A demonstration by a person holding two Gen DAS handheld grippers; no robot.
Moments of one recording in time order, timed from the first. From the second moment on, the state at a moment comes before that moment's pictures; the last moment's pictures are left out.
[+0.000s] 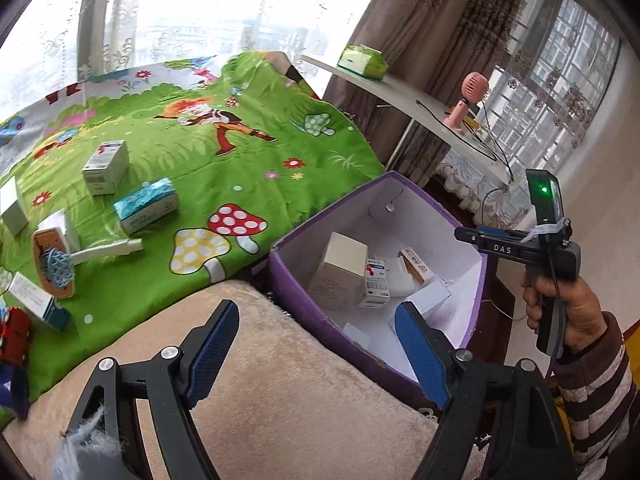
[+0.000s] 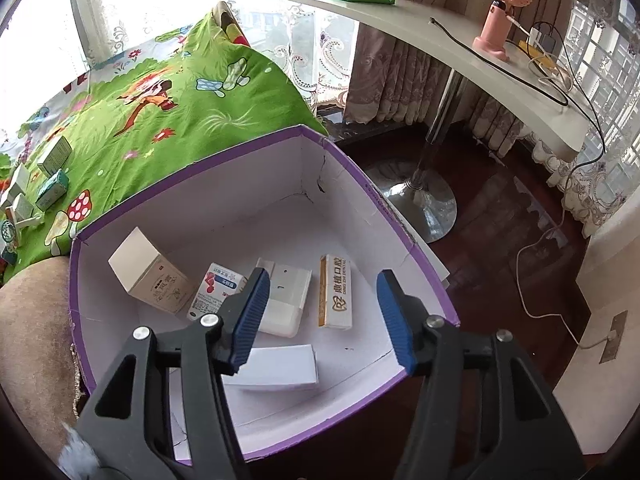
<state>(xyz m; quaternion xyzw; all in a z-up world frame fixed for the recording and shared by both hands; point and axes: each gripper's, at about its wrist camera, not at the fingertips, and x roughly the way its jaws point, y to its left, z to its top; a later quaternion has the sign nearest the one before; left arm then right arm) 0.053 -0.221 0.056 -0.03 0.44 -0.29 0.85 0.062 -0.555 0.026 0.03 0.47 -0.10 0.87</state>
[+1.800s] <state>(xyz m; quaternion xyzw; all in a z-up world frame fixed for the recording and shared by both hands) 0.035 0.025 0.014 -0.14 0.47 0.00 0.87 0.100 -0.314 0.024 -0.05 0.48 0.17 0.86</state>
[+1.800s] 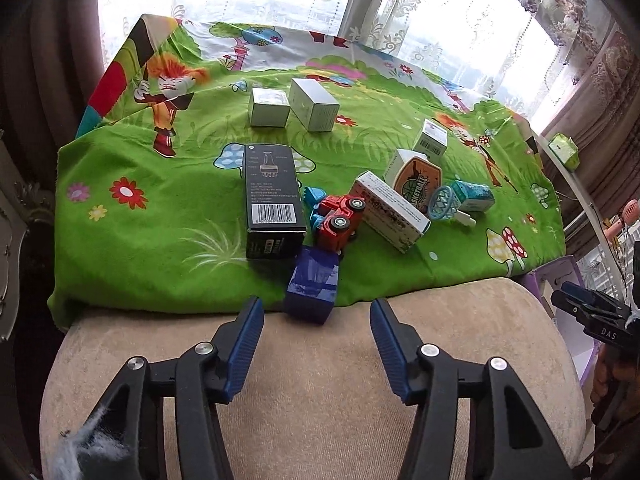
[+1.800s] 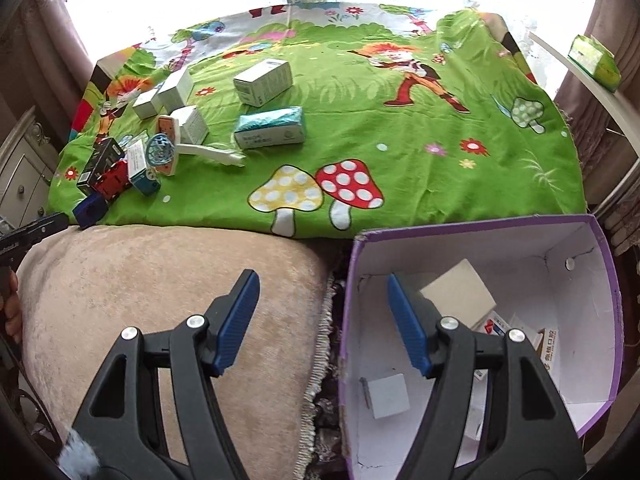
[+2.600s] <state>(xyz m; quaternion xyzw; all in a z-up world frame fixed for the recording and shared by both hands) 0.064 0.028 -0.006 -0.15 0.50 -0.03 0.85 0.127 -0.135 0.038 -0.10 0.46 0.32 0.82</state>
